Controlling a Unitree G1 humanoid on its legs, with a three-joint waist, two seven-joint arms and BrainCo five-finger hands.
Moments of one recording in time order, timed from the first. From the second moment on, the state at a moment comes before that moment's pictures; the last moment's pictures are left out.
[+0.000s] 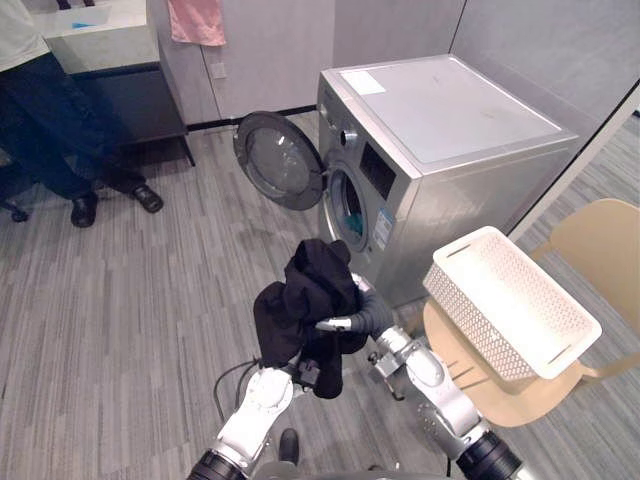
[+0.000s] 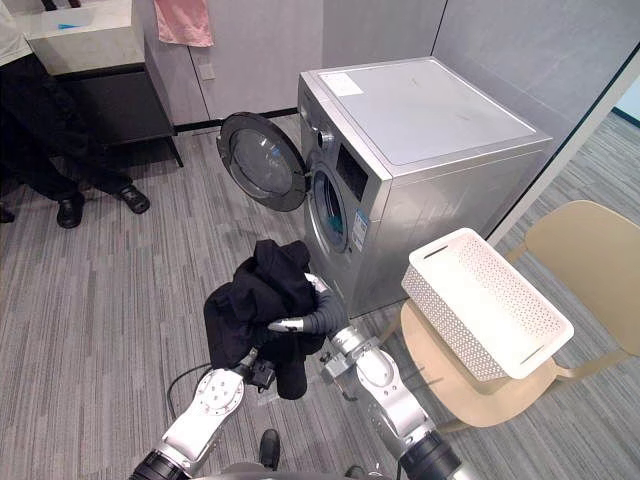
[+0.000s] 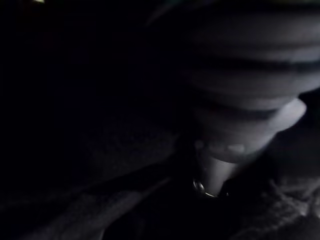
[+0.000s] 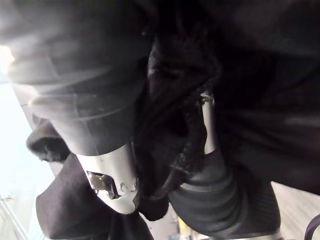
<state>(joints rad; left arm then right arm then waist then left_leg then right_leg) 0.07 0.15 -0.43 0.11 0.05 -0.29 0.17 -0.04 -0.19 0.49 0.05 0.31 -0.24 0.13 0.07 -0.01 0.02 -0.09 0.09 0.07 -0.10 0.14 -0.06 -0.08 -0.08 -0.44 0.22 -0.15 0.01</state>
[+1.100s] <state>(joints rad) 0.19 0.06 -0.20 0.15 -0.04 -0.29 0.19 0.16 -0.16 -0.04 0.72 -0.08 -0.14 -0.07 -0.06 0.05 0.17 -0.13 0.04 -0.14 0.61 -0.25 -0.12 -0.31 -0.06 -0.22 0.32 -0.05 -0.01</state>
